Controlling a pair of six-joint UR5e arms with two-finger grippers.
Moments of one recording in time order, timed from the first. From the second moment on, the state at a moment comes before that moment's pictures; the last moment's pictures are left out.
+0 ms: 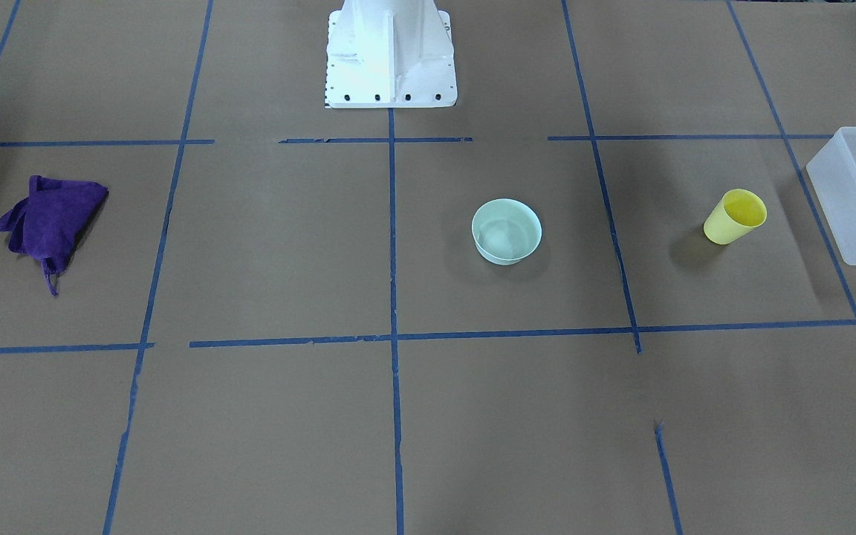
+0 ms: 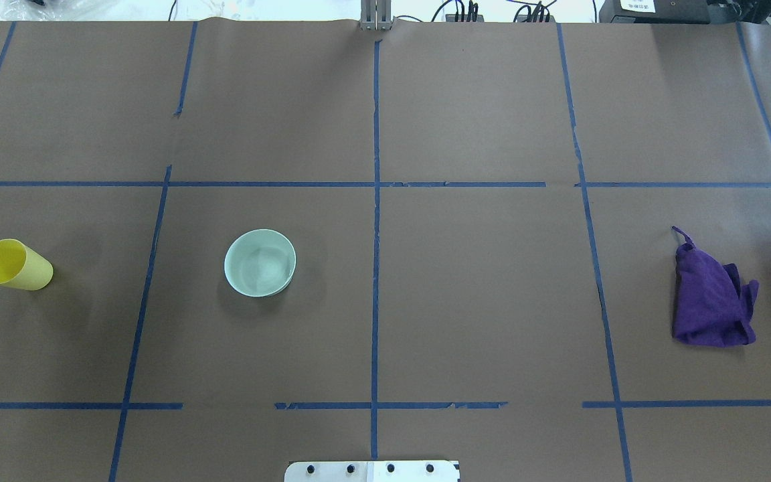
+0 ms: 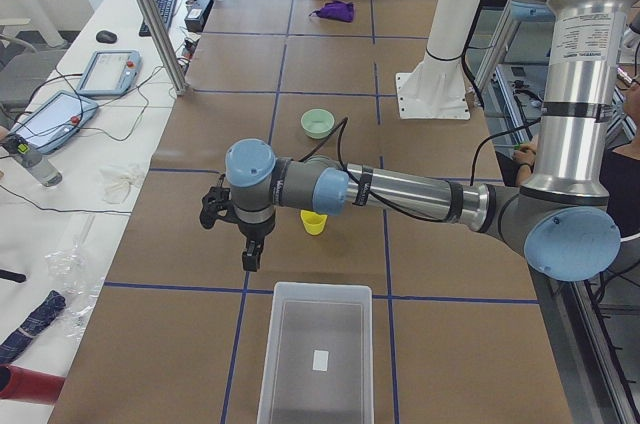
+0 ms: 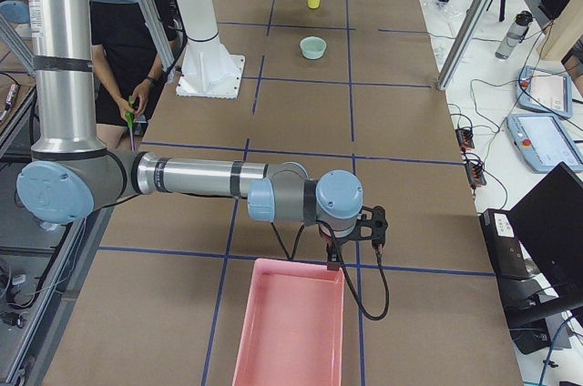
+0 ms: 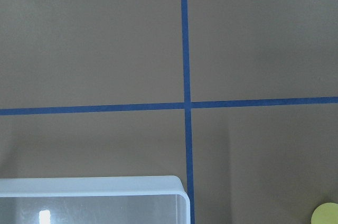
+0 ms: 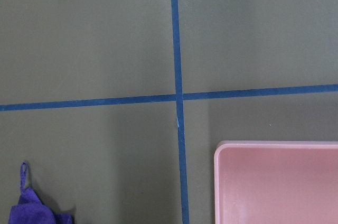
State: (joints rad) left arm -1.52 -1.61 -1.73 -1.58 -2.34 -0.06; right arm 1.64 -1.58 1.58 -1.52 2.45 0.06
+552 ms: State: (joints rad) left arm -1.30 -1.43 -1.81 -1.97 -2.33 -0.46; right arm 1.64 -1.58 1.59 -1.52 2.46 0.06
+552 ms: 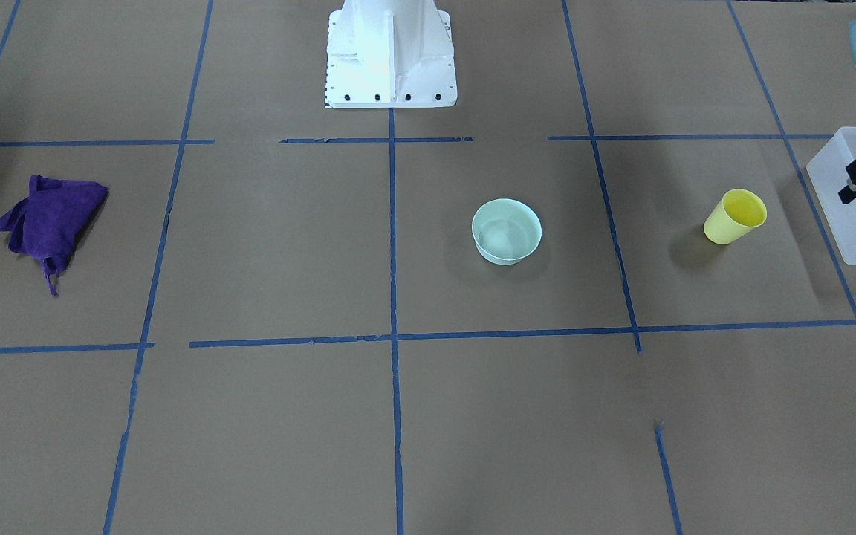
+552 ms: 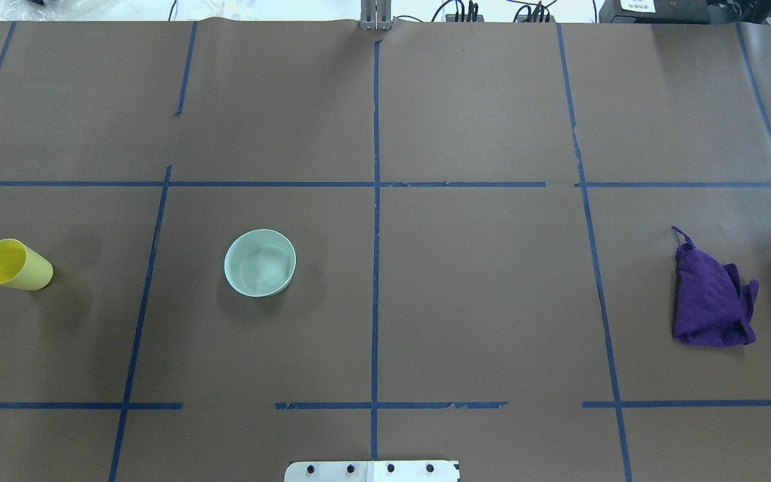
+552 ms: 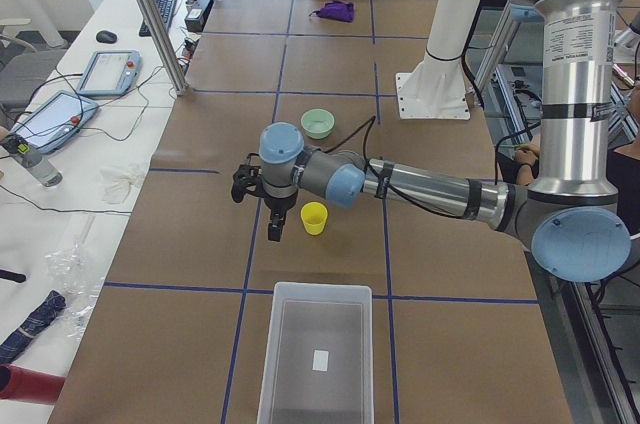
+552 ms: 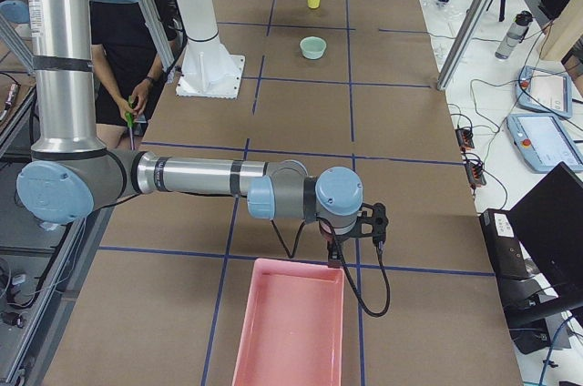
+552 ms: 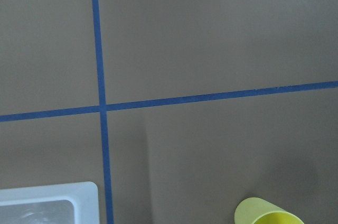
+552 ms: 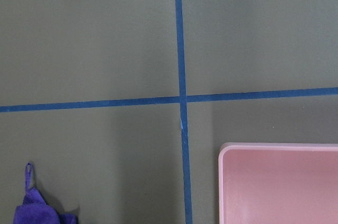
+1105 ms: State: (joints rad) left arm -1.08 -1.32 -1.77 -2.30 -2.27 -0.82; right arm 1.64 -1.58 1.59 -1.52 2.46 0.06
